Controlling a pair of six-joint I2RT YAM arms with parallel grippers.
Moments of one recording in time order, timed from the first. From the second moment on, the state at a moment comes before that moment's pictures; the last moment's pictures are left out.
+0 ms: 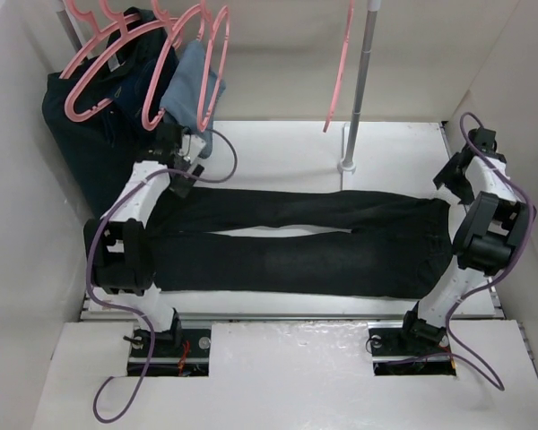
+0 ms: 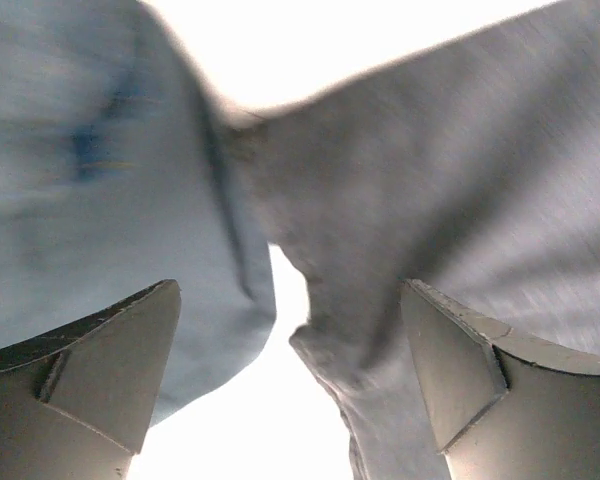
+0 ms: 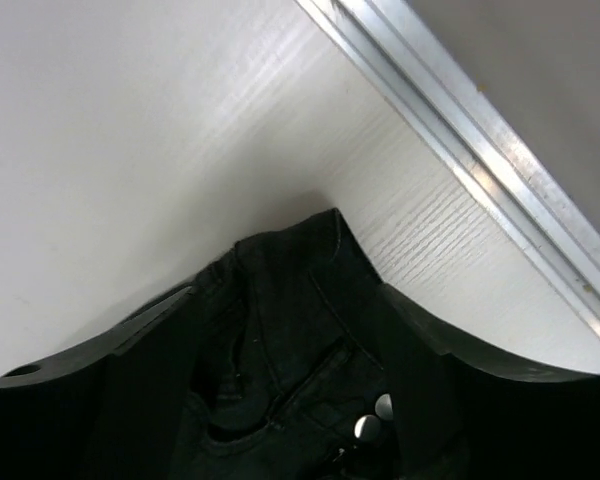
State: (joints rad) left arm -0.10 1.66 1.34 -0.68 -0.24 0.58; right arm -0.39 1.89 1.48 -0.66 0.20 0.38
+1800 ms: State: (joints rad) left arm 0.07 1.60 1.23 -0.47 -0.38 0.49; right arm -0.38 1.45 1.18 -0.33 0.10 0.33
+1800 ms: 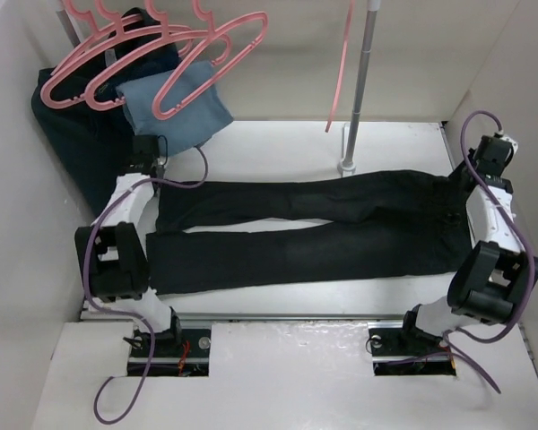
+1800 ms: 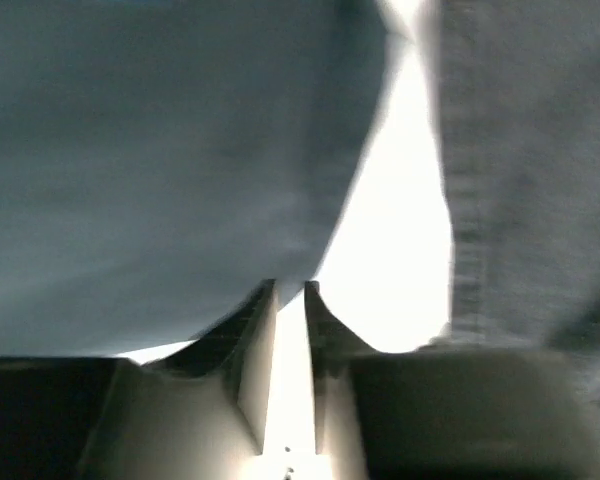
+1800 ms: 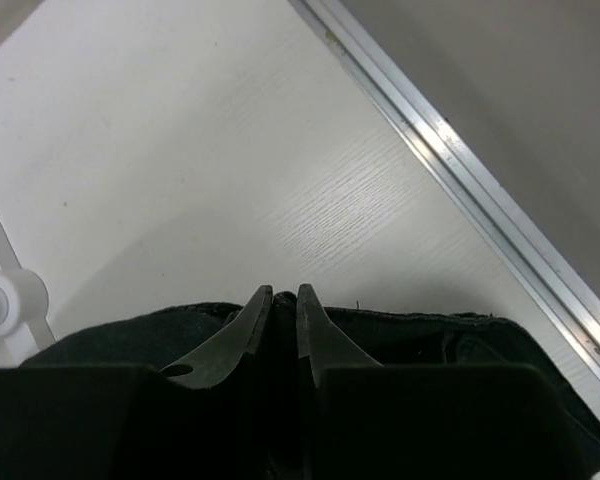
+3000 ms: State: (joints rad) left arm 0.08 2.19 1.71 -0.62 -0.09 0.16; right arm -0.38 1.56 1.16 -0.28 -0.05 0.28
